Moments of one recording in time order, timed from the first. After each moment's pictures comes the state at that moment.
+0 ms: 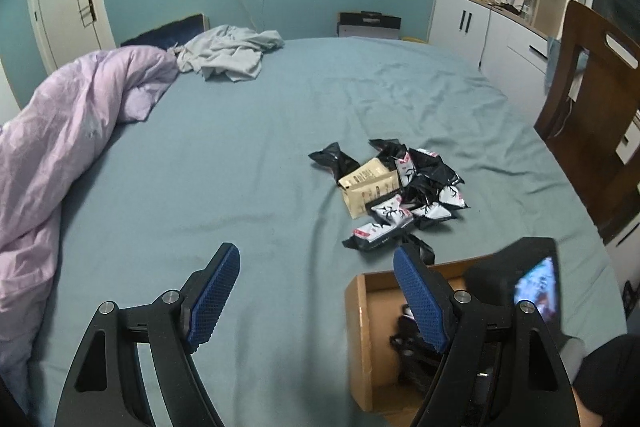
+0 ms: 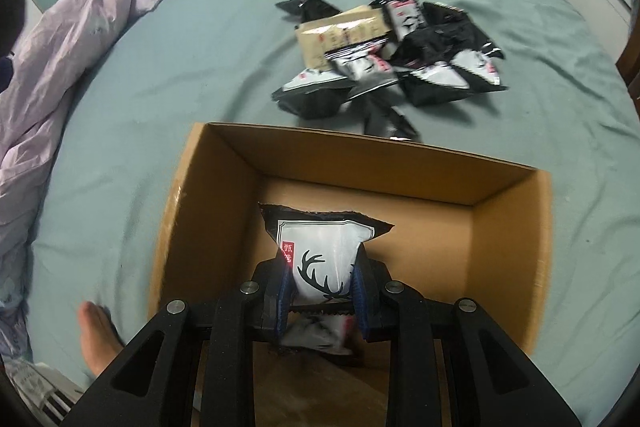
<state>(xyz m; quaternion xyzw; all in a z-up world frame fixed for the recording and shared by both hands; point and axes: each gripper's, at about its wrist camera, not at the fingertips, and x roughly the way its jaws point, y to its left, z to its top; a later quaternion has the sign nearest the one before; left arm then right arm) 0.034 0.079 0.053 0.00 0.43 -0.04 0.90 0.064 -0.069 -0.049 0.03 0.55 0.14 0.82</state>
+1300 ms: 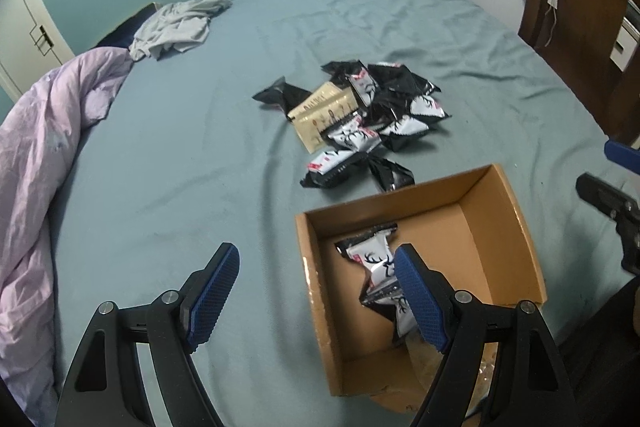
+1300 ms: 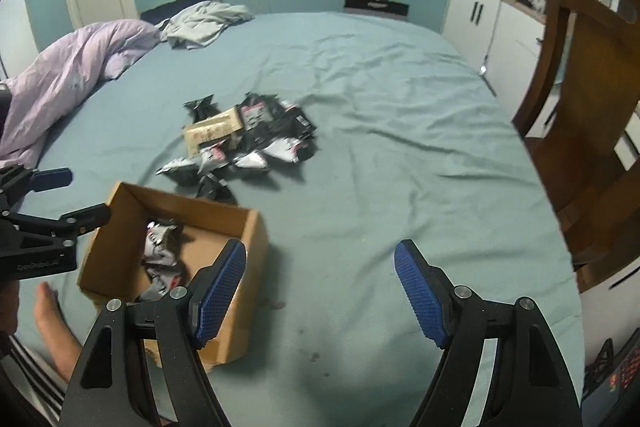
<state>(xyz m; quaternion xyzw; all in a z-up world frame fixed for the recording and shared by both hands) 0.028 0.014 0.000 0.11 0.50 -0.08 0.85 -0.026 -0.203 0.028 -0.02 0.43 0.07 0.90</state>
